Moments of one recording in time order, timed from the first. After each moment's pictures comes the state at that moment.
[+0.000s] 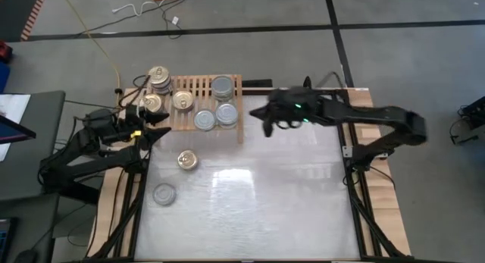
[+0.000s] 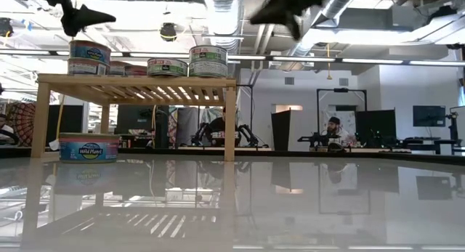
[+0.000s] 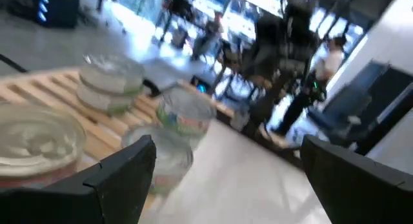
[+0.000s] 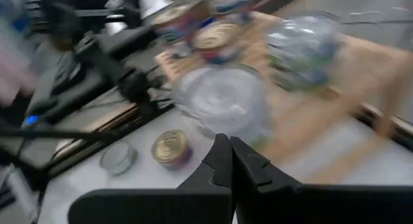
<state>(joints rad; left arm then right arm) 0.40 0.22 0.65 -0.44 0.06 -0.42 -0.22 1.36 1.16 -0.11 0.01 0.36</state>
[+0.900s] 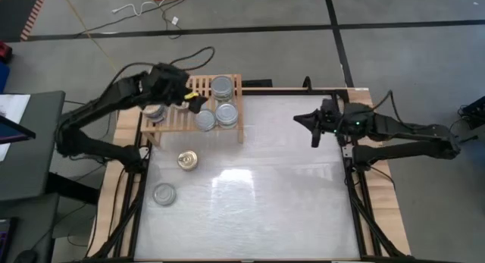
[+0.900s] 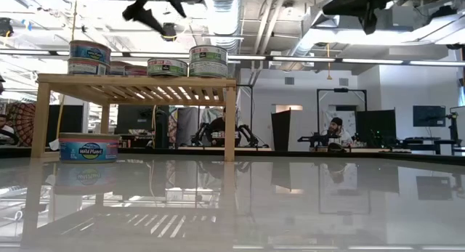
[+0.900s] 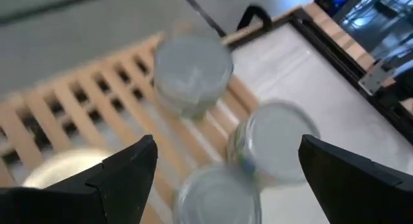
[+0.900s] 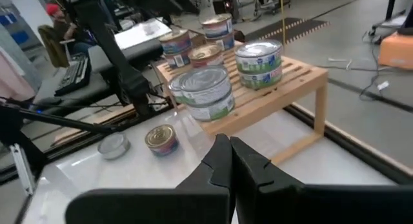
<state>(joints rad) 0.43 1.20 1.47 -0.91 -0.20 -0.48 -0.13 0.72 0.76 -0.24 0.20 0.32</state>
